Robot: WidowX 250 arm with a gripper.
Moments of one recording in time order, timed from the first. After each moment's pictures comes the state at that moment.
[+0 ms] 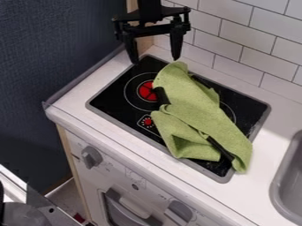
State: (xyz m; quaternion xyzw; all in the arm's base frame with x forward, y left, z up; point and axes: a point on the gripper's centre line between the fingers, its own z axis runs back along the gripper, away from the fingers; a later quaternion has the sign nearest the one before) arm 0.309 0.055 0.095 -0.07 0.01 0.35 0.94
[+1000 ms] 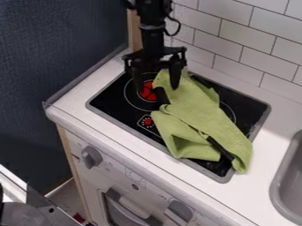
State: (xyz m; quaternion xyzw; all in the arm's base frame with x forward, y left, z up) arm 0.333 0.069 0.005 -0.06 0.08 0.40 0.91
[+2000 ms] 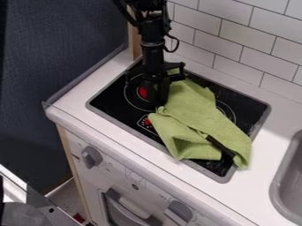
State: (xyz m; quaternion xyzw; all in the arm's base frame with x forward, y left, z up) arm 0.334 0.070 -0.015 -0.06 0.09 0.40 0.91
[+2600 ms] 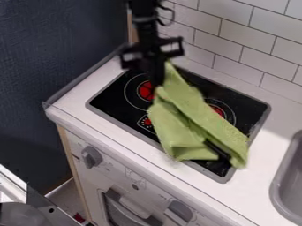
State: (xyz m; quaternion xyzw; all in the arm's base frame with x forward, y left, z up) arm 0.321 0.083 0.039 -0.10 0.04 0.41 0.90
